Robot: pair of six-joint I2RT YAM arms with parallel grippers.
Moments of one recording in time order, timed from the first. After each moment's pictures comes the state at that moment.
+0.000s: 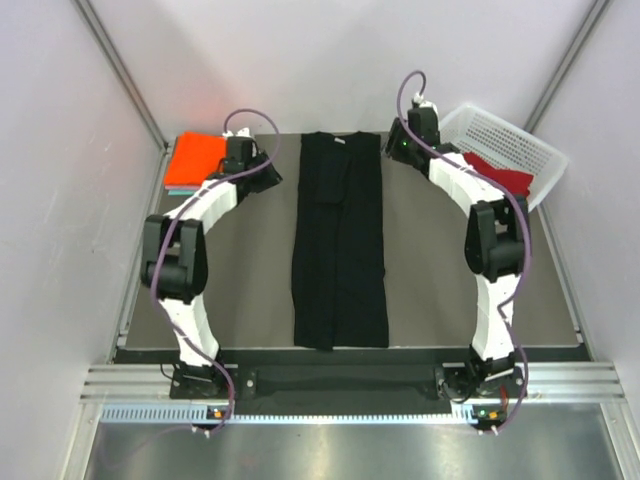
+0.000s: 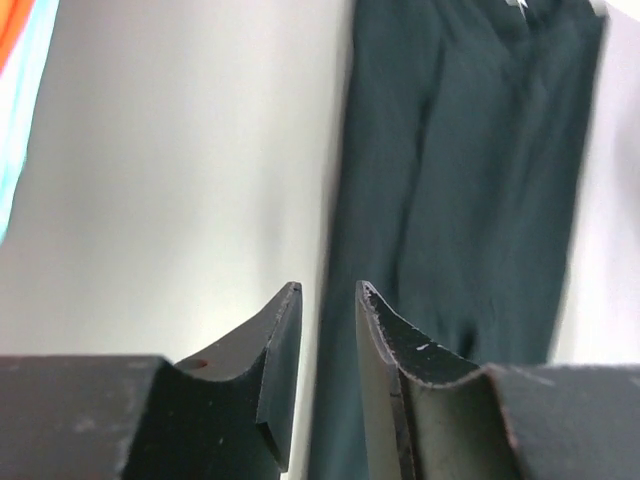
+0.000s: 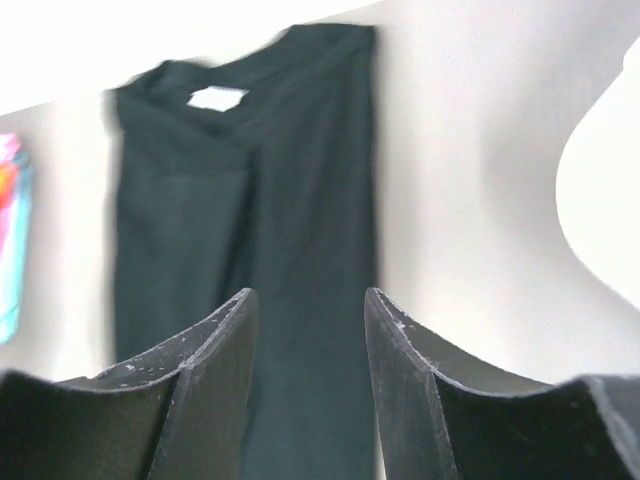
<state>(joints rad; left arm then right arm) -0.17 1.95 1.45 -0.12 0.12 -0.55 0.27 2.15 1.81 -0.21 0.01 0.48</state>
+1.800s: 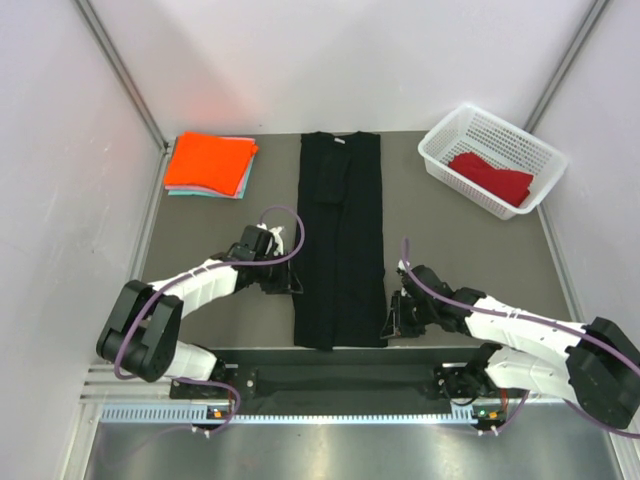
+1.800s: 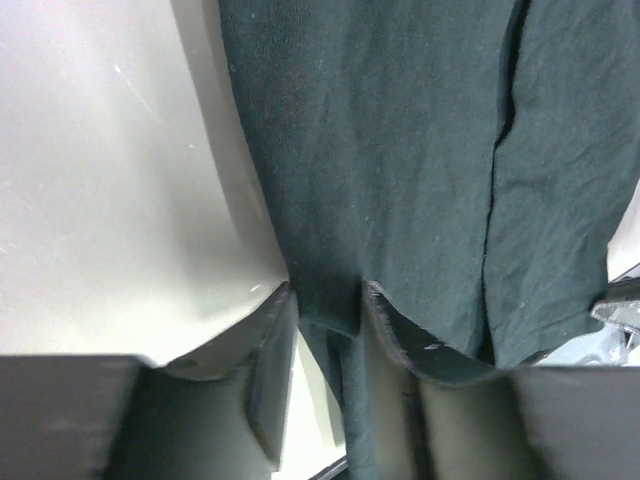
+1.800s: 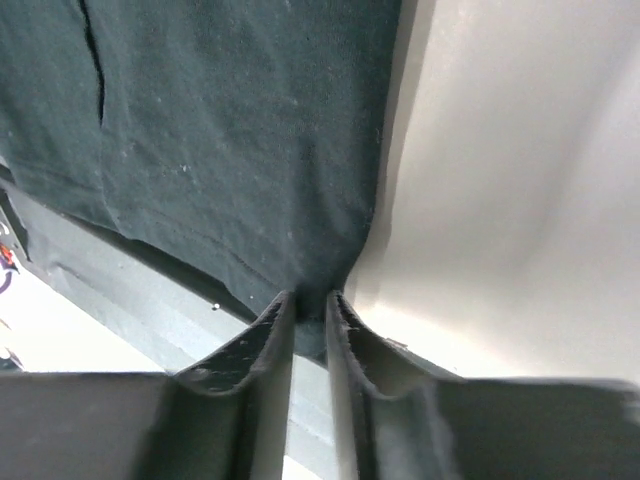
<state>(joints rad) -0.42 1.40 0.62 -0.21 0.35 -0.50 0.79 1.06 0.40 -0.34 -0.24 0.83</state>
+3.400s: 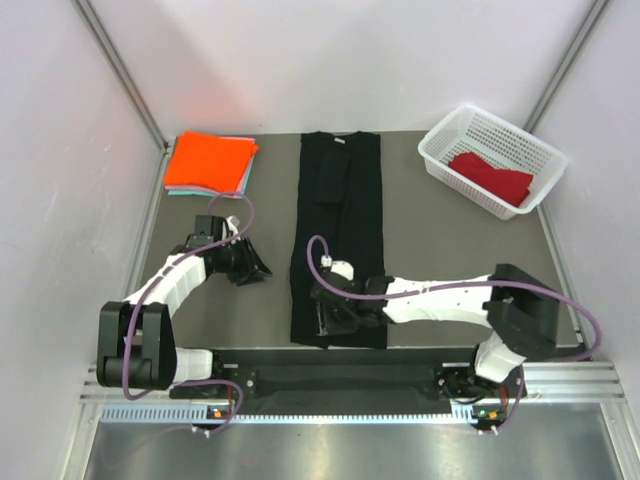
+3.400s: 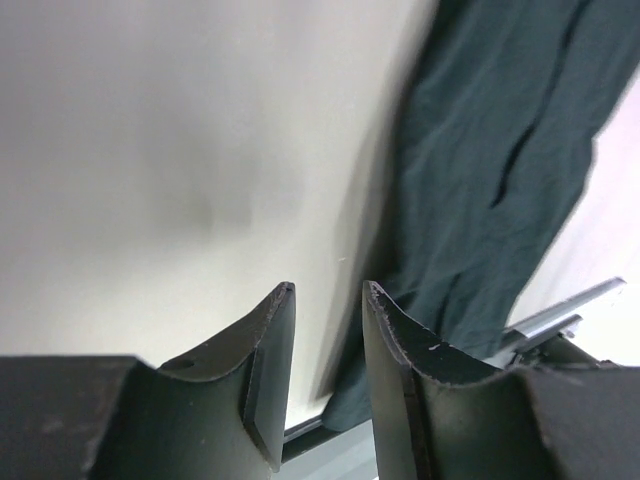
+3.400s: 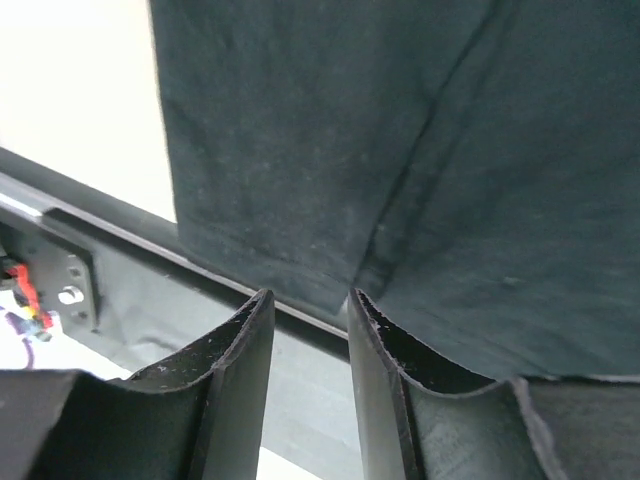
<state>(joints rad) -0.06 1.32 0.69 -0.44 0.47 -0.52 1.21 1.58 0.97 -0.42 0.11 1.02</state>
